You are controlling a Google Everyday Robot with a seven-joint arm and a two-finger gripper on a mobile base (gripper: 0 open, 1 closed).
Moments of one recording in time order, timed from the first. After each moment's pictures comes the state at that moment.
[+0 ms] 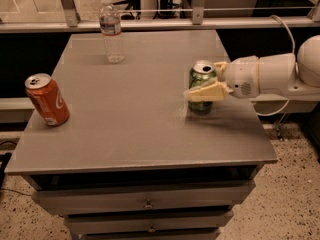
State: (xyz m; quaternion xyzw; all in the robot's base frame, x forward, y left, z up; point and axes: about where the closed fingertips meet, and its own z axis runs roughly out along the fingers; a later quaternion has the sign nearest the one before) arm 0.575 -0.113 0.884 -0.46 0.69 0.29 0.47
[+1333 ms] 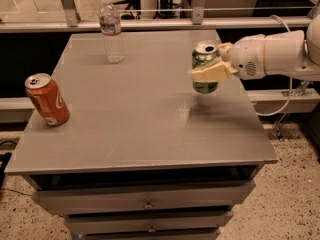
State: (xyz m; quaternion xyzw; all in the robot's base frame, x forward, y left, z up) arm 0.597 -0.121 0.924 -0.46 0.69 0.25 0.49
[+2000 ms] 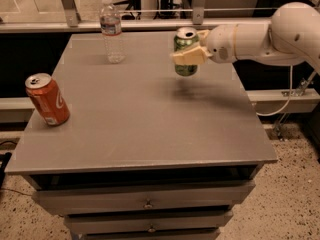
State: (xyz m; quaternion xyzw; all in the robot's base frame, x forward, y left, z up) arm 0.668 -0.079 0.927 -0.46 0.67 0.26 0.52
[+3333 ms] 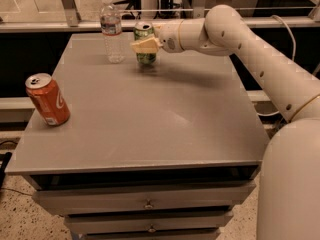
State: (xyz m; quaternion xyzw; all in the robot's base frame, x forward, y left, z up) arm 0.777 0.029 0.905 -0.44 0.66 0.28 0.53
